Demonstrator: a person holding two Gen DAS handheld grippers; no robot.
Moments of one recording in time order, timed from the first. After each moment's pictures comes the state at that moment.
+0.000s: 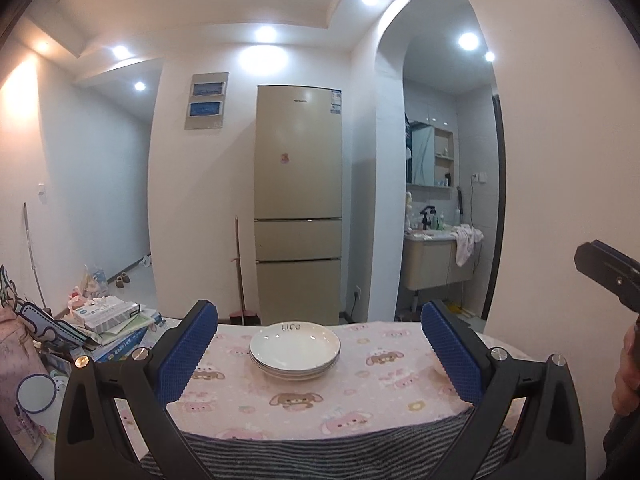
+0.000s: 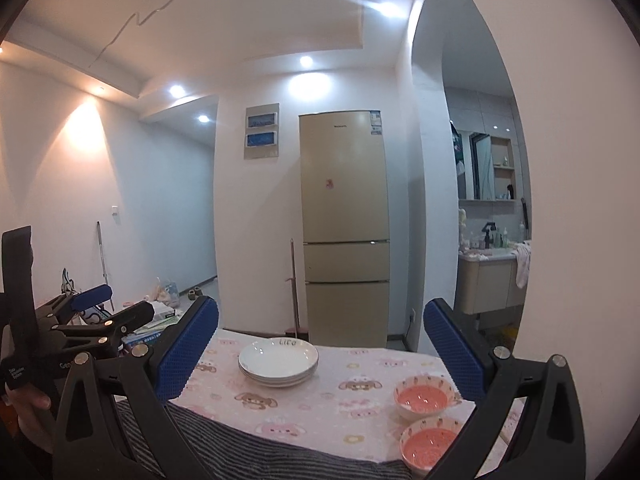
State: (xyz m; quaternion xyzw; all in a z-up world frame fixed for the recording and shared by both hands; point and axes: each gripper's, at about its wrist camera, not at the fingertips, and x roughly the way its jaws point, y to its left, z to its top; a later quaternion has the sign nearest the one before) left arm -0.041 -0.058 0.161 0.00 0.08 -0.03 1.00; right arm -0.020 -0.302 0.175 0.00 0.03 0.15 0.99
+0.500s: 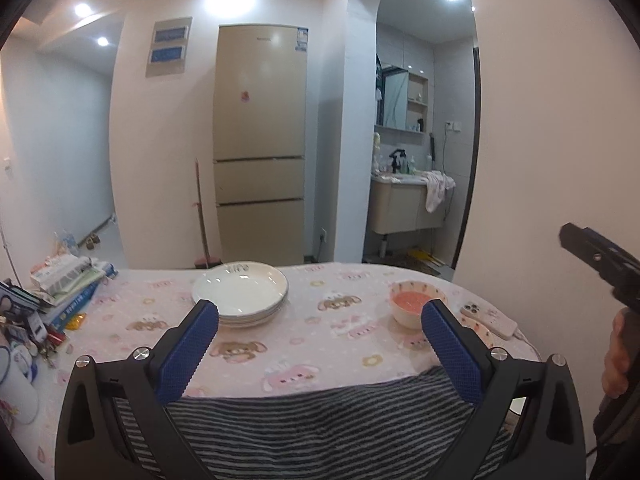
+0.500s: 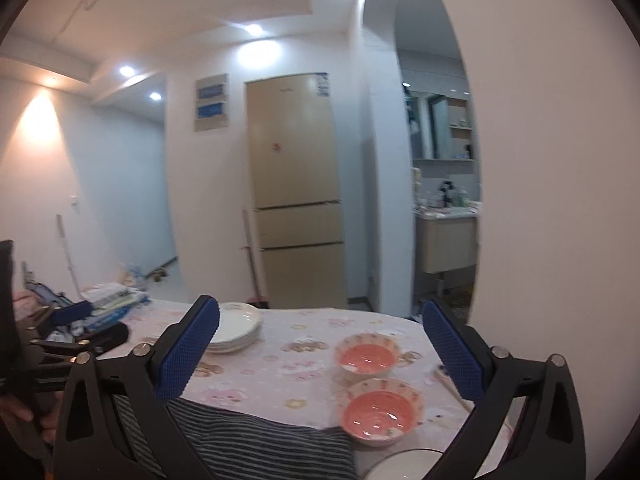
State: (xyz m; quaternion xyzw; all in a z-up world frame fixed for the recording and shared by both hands) left arm 0.011 -0.121 0.113 -0.01 0.19 -0.09 0.98; right arm 0.005 -0.370 0.137 0.02 0.10 0.07 0.99
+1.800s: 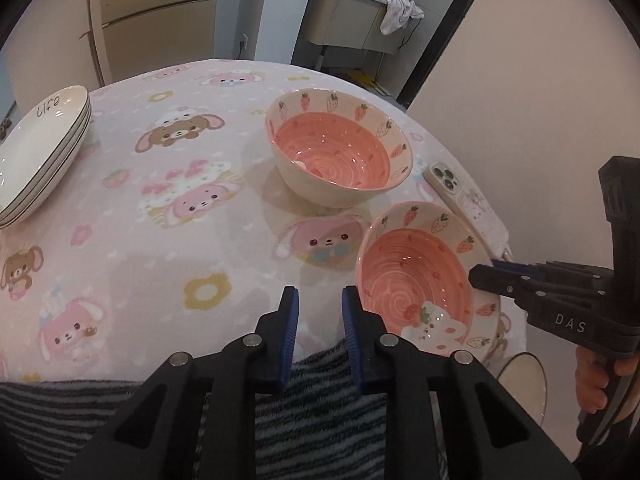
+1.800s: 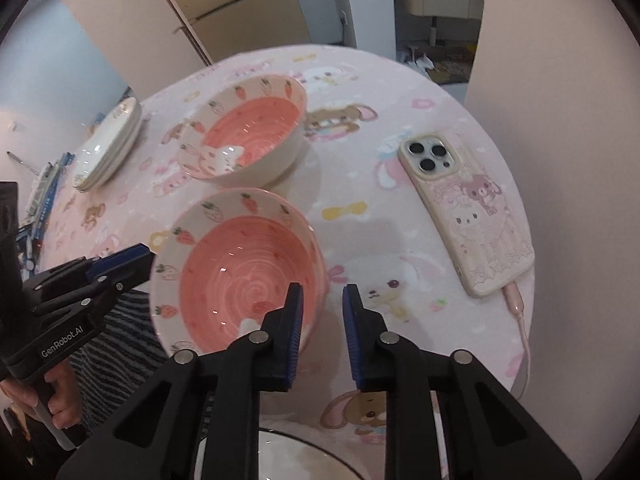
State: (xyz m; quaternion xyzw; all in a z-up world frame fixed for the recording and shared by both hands) left arm 0.216 -0.293 -0.045 -0.03 0.53 -0.21 0.82; right arm 0.203 -0.492 -0.026 0.06 0.57 0.07 0.82
